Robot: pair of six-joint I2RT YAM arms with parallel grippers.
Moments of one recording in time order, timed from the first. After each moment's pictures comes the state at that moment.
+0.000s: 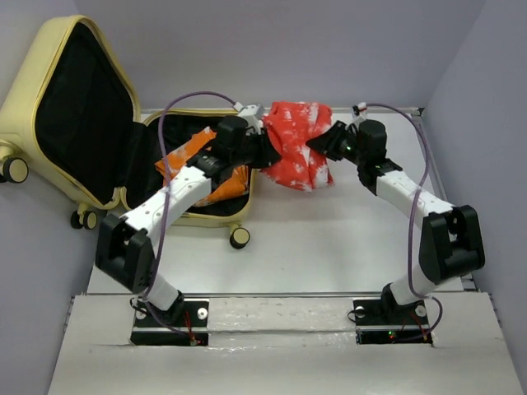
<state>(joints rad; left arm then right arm) -0.60 1.58 1.33 -0.20 0.19 -0.52 0.24 1.54 1.04 0.25 -0.40 0.74</state>
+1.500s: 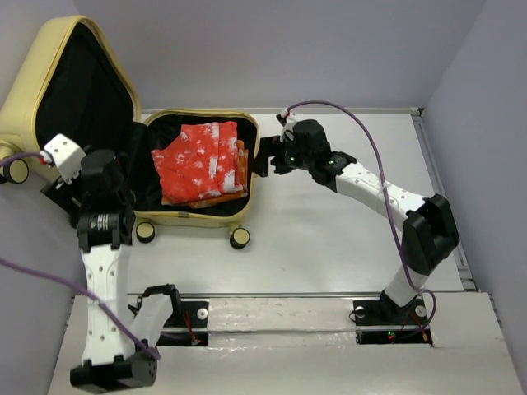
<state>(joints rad) 0.11 0.82 1.14 -0.64 -0.83 -0.32 0.65 1.71 1.42 -0.12 -0.26 0.43</state>
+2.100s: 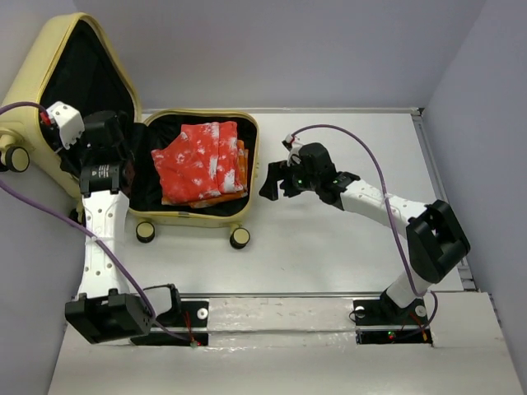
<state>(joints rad) 0.15 1.19 1.35 -0.57 -1.07 -0.23 0.65 1.62 1.12 -0.04 -0.29 0.41</state>
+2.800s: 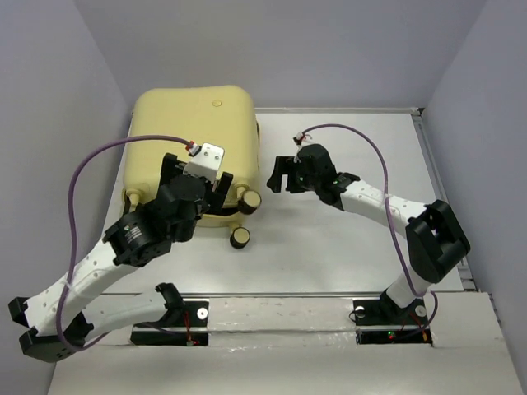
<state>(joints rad) -0.96 0.87 1.18 -0.69 -0.83 0.04 0.65 1.62 1.11 -0.05 -0.02 0.52</state>
